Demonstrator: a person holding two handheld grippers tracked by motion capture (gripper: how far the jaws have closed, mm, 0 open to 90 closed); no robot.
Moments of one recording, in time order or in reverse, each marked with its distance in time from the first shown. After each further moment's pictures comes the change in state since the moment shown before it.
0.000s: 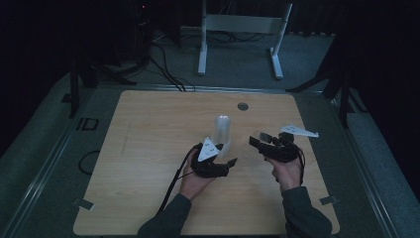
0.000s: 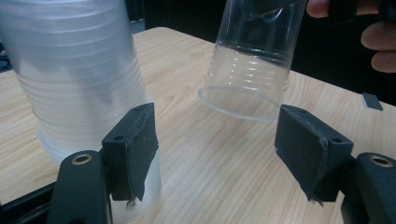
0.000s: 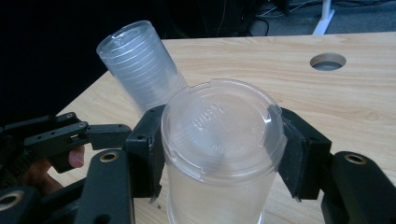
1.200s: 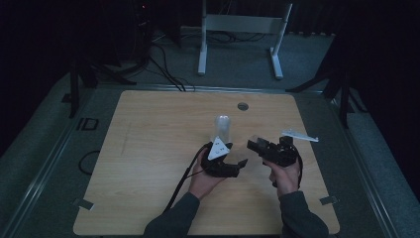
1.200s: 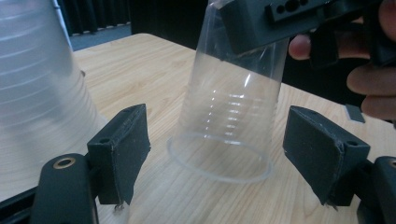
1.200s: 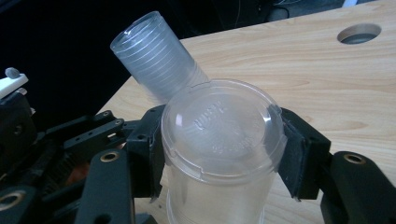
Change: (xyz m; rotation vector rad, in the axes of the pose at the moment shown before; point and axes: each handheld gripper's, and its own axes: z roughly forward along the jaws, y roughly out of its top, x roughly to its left) left arm -0.013 0.009 0.021 -0.017 -0.052 -0.011; right arm -0.004 -0.014 0.002 -0.002 0.089 0.129
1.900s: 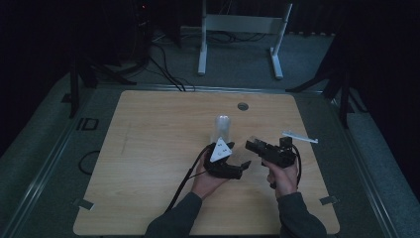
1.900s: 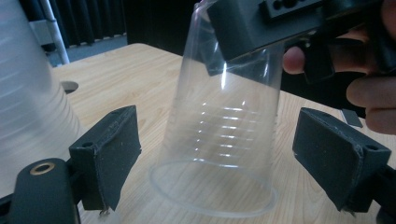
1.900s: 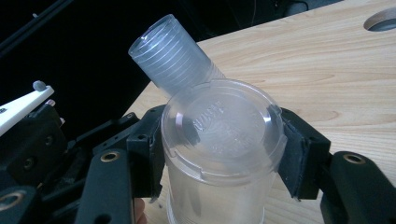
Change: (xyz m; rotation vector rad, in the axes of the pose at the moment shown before) left arm -0.005 -0.001 0.007 -0.040 -0.014 0.031; right arm -0.001 -0.004 0.002 -0.011 0.082 0.082
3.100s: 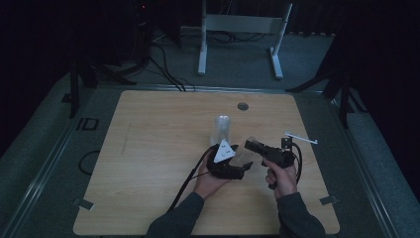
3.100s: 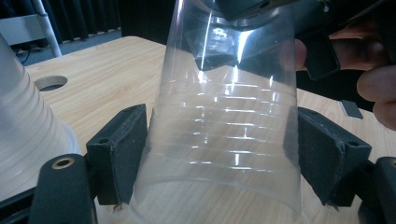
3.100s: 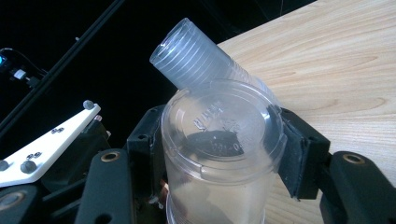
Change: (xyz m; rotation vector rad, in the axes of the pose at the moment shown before) left arm -0.002 -0.005 0.009 0.026 -0.014 0.004; right arm -0.009 -0.003 0.002 -0.005 0.134 0.128
